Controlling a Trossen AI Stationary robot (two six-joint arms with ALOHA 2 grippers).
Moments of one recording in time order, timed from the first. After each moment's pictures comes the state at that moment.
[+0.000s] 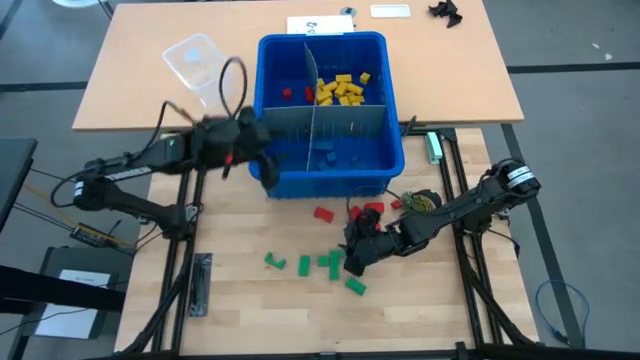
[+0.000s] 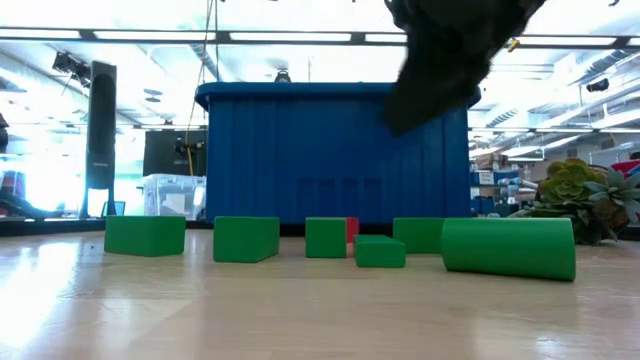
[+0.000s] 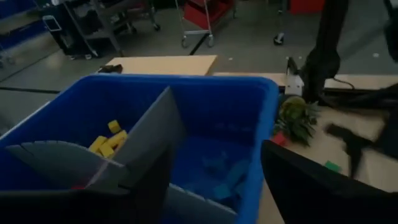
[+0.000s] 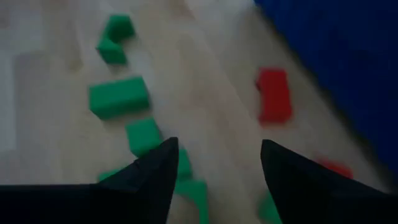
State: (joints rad) left arm 0.13 1.17 1.34 -0.48 -0.32 0.09; right arm 0.37 1.59 1.04 -0.37 0.54 0.60
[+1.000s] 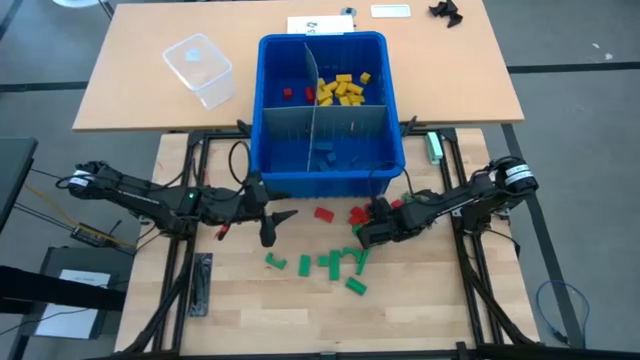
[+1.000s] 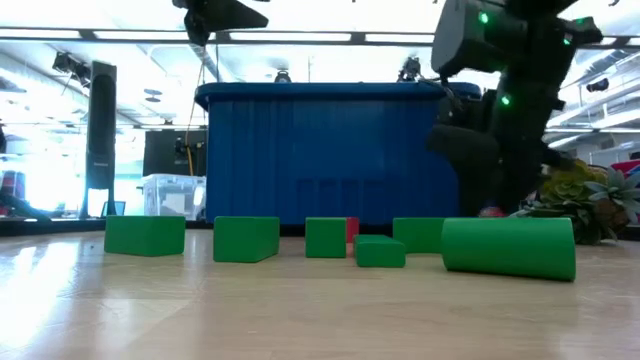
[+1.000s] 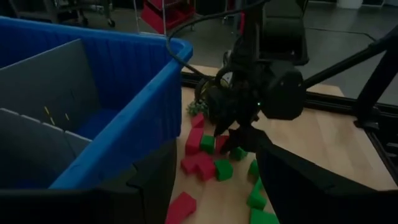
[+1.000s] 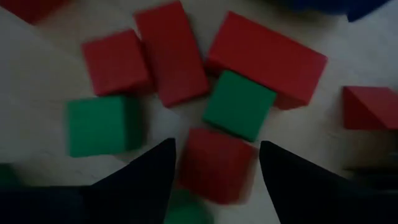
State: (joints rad) left arm -0.23 1.07 0.81 -0.01 -0.46 -0.19; right arm 0.22 1.61 0.87 -0.66 0.42 1.26
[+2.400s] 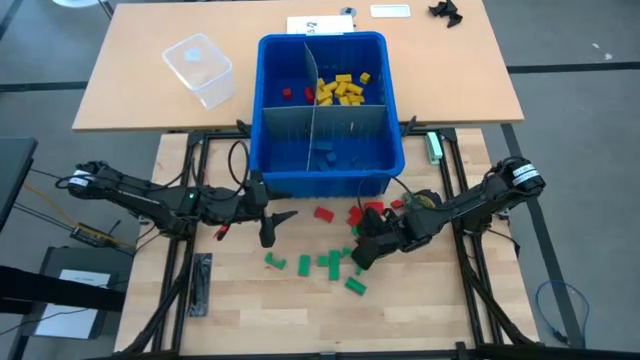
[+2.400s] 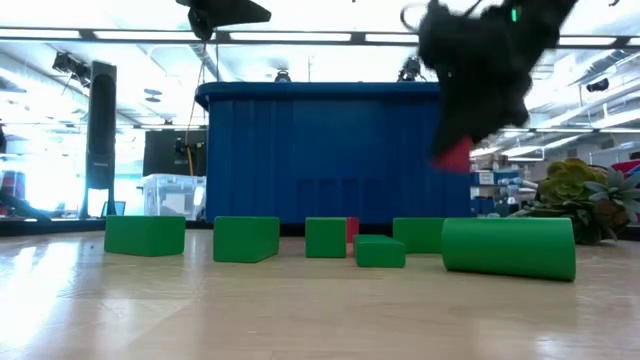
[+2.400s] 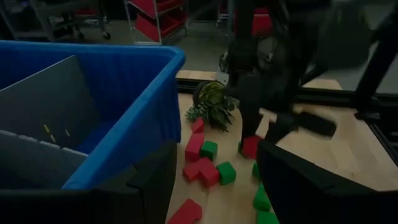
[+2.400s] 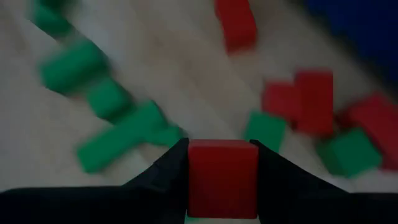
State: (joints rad) left arm -0.22 1.07 0.81 0.01 -0.45 -0.10; right arm 0.35 1.54 1.01 -0.55 0.45 0.92
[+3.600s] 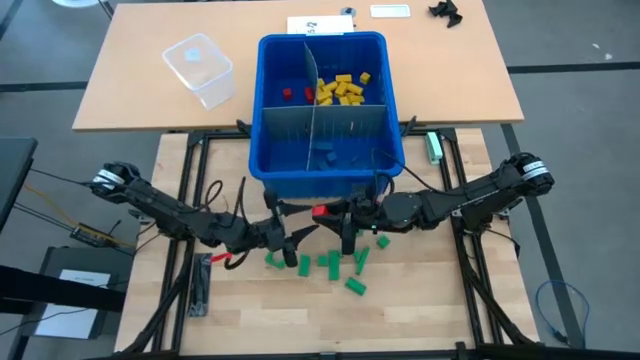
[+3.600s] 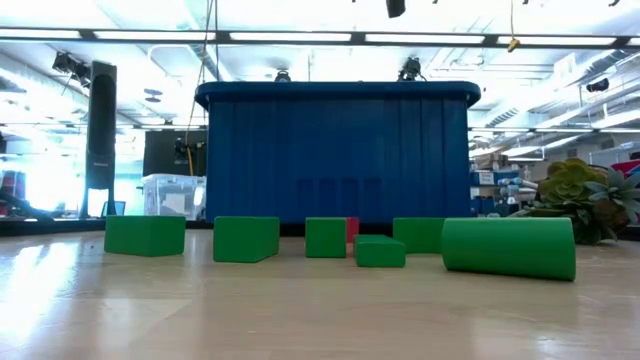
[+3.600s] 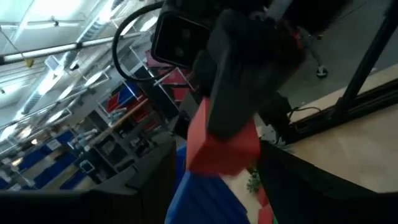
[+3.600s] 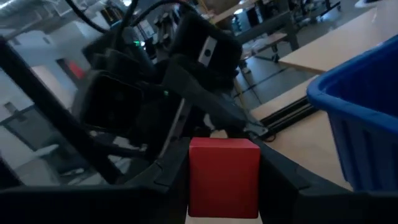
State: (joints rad) left arm -0.38 1.37 0.83 0.69 -0.70 0.68; right arm 0.27 1.47 1.09 0.32 0.41 0.51
